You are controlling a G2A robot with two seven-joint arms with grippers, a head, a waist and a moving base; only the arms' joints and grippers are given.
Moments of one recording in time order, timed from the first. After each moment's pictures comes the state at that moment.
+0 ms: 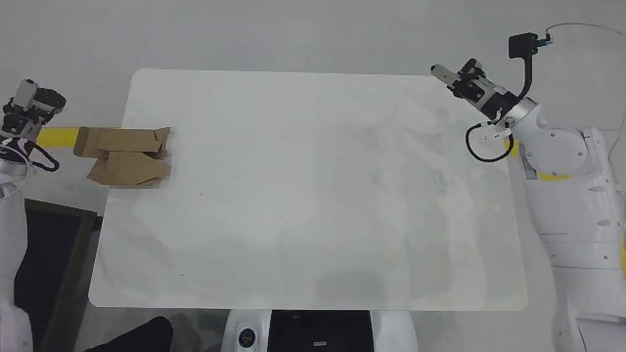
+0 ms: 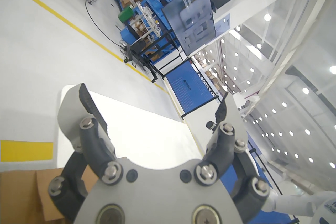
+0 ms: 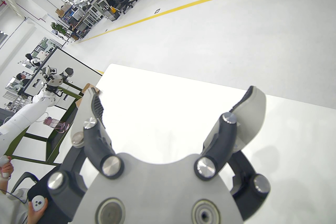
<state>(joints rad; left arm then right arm) 0.83 -0.78 -1.59 -0.57 -0.55 -0.94 -0.84 -0.86 -1.07 1.42 -1.33 -0.32 -0.47 0.58</state>
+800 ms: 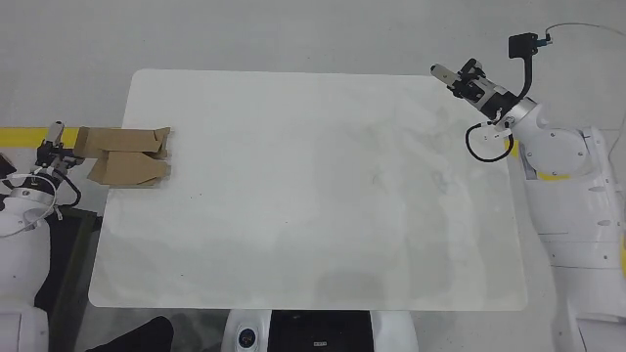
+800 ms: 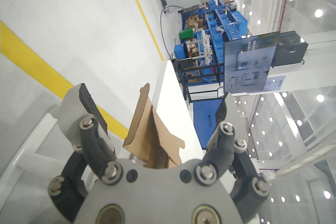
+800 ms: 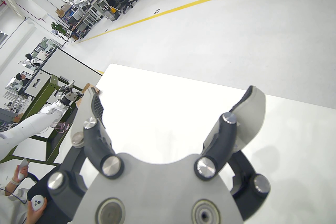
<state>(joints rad) 0.82 -0.83 -1.49 -0.33 -0.38 -0.69 -0.62 -0.86 -1.07 1.42 -1.33 -0.32 -0.47 0.58</state>
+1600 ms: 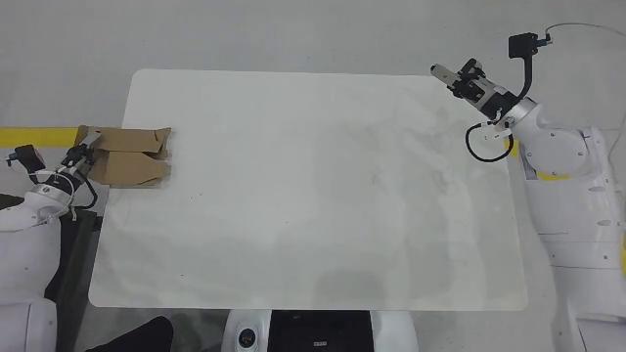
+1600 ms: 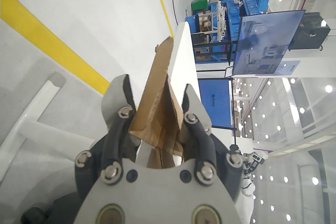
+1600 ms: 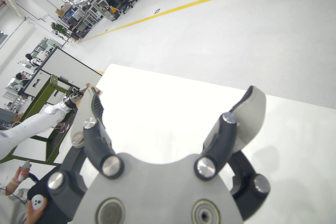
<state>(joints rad) 0.77 -0.86 -1.47 -0.28 -0.39 -0.66 -0.79 -0.86 -1.07 1.42 -1.33 -0.32 -0.47 0.58</state>
